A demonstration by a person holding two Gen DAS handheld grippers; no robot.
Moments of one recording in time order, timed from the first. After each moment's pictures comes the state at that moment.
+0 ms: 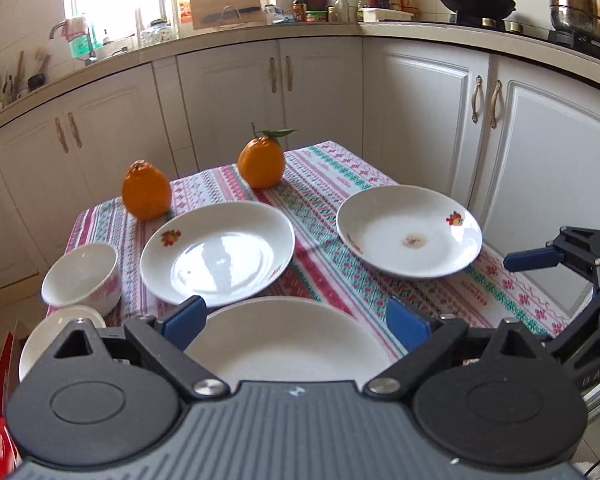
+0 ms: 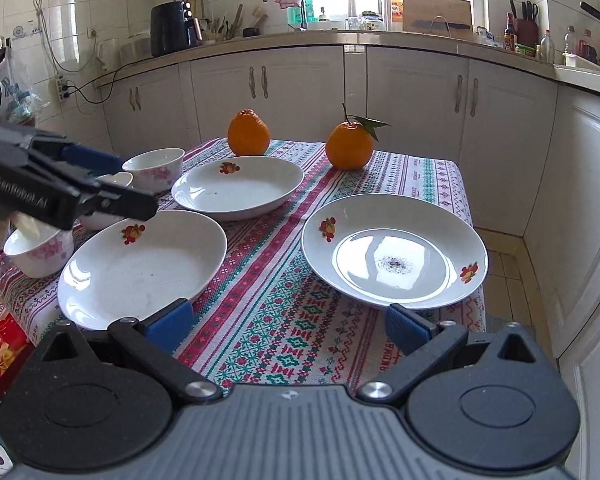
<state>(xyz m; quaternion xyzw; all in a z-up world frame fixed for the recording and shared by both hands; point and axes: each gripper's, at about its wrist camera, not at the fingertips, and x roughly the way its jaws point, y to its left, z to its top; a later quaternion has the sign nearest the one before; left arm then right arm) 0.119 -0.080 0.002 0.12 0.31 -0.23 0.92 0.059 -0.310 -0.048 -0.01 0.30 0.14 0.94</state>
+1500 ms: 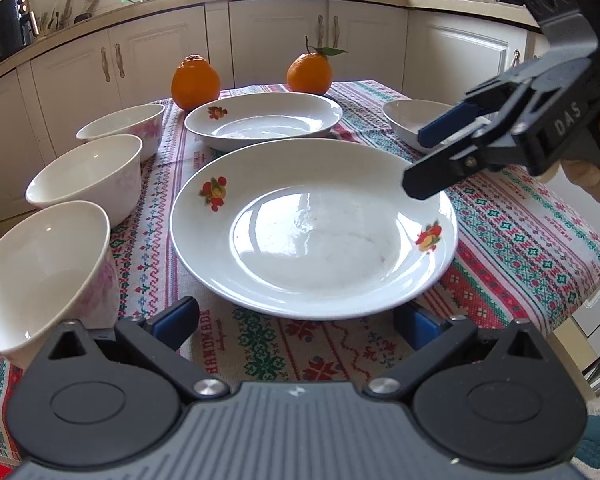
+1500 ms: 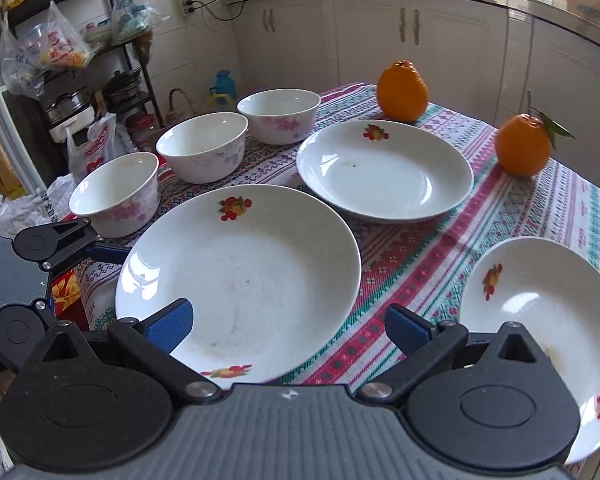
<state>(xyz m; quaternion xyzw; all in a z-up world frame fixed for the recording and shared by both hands) 0.063 -0.035 -0.087 0.08 0.34 -0.18 0.92 0.158 -0.234 -0.046 -0.09 0.39 0.35 0.85</state>
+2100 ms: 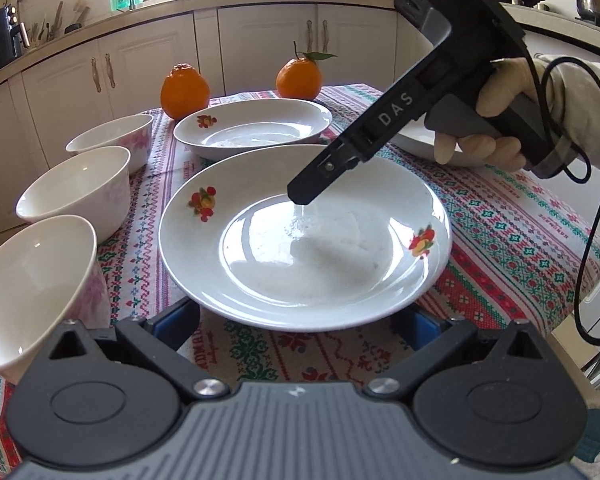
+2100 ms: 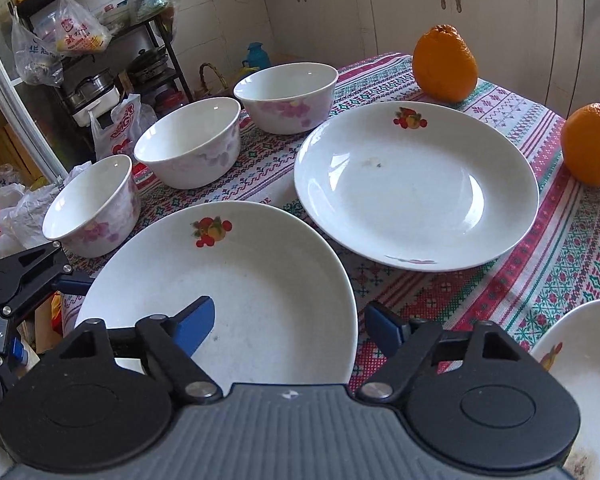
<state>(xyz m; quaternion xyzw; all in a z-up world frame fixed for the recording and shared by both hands) 0.064 -0.038 -0.087 0.09 0.33 -0.20 0.92 0.236 -0.207 -0.074 -0.08 0.43 0.41 0.80</state>
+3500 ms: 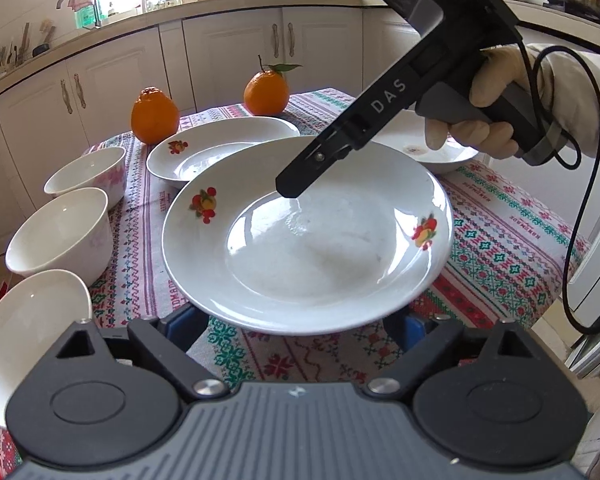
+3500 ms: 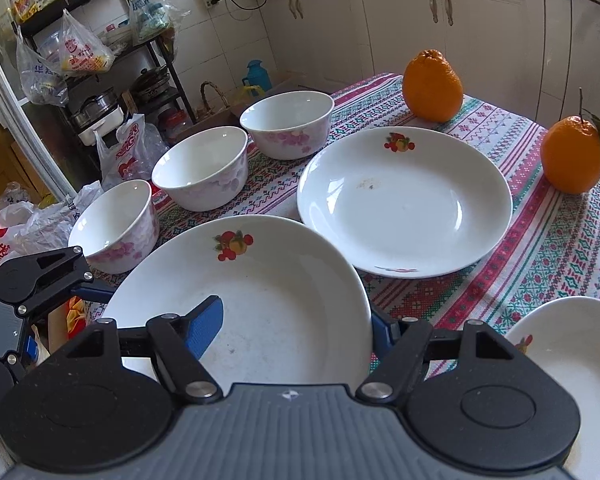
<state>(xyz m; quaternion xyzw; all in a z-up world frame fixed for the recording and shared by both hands) 0.068 -0.050 -0.061 0.12 0.32 -0.24 0.91 0.226 -0.228 -0.048 -0.06 0.42 0.40 0.81</state>
